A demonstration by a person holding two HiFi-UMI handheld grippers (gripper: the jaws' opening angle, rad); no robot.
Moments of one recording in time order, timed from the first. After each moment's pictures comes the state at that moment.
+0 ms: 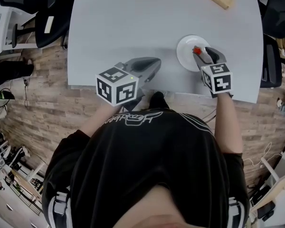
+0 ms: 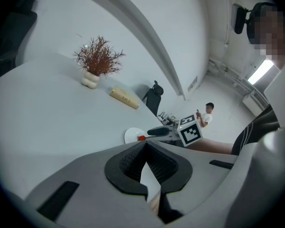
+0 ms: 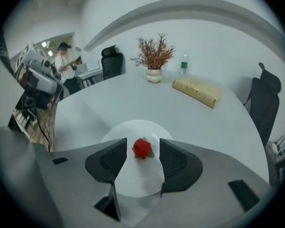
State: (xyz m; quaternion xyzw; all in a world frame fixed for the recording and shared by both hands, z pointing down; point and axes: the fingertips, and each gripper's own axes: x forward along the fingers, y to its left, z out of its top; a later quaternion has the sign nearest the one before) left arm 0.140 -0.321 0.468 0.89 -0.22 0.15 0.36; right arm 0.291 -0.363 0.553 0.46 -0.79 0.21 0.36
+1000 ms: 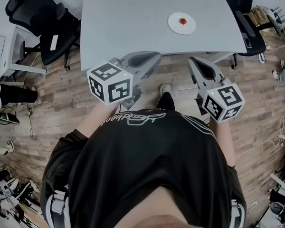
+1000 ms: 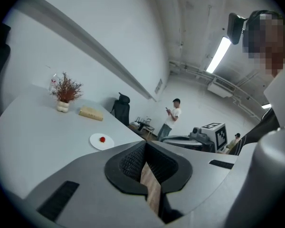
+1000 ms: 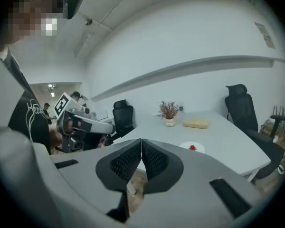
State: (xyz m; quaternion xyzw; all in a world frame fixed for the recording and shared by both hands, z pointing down) left arm 0.066 -0.110 0.330 0.96 -0.12 0.10 0.22; right arm 0.149 -0.081 0.340 0.55 -0.82 0.13 0.08
